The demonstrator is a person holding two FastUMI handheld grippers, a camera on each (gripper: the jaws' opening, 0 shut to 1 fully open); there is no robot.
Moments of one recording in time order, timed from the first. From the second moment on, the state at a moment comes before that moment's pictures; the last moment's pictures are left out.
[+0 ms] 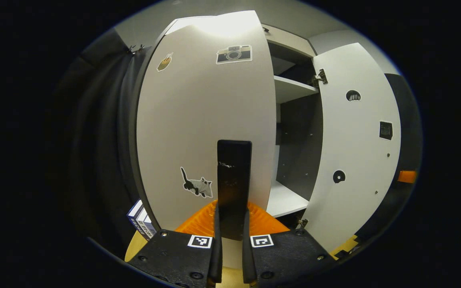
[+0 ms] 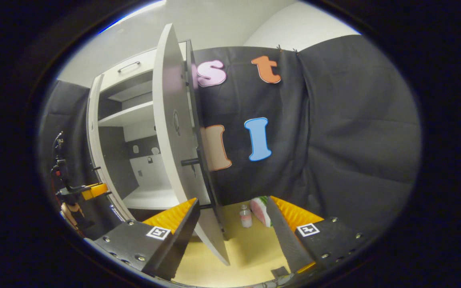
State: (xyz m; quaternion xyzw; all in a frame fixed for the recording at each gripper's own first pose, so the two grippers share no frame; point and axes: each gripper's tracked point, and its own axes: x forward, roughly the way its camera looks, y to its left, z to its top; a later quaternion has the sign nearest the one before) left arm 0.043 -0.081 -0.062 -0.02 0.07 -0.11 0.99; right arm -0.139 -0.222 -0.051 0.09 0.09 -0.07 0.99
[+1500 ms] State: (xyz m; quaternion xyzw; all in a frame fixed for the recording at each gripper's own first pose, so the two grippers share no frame) left arm 0.008 -0.049 -0.065 -0.02 0.08 -0.11 0.99; right arm -0.118 -0.245 -0.071 0.13 0.09 -0.07 0.99
